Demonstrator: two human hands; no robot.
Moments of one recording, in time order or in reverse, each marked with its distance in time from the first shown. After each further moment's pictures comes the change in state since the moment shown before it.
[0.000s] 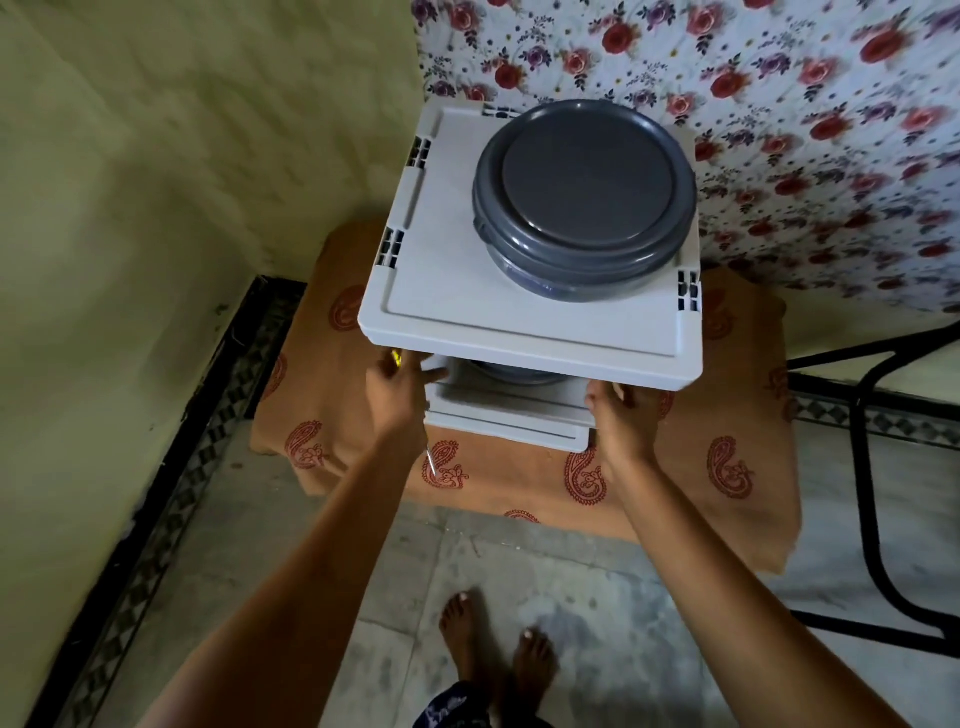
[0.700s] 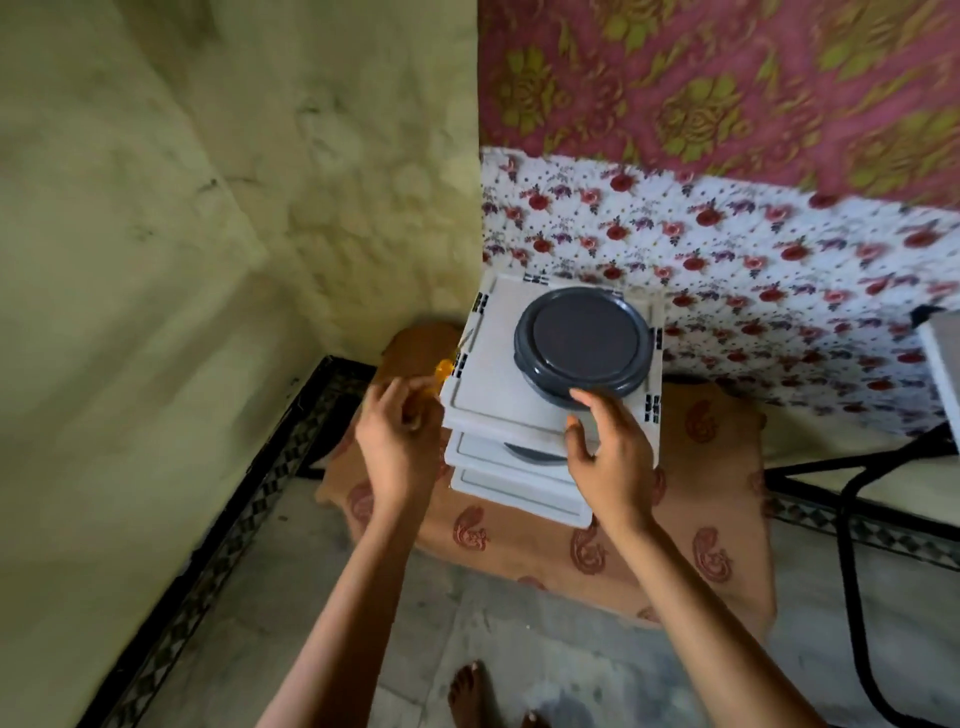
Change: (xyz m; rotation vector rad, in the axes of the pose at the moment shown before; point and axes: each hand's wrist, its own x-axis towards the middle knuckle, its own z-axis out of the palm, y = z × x) left_hand -0.126 0.116 -0.068 0.436 0.236 0.704; right_hand -0.090 -0.131 -0.022 -0.529 -0.073 -0.972
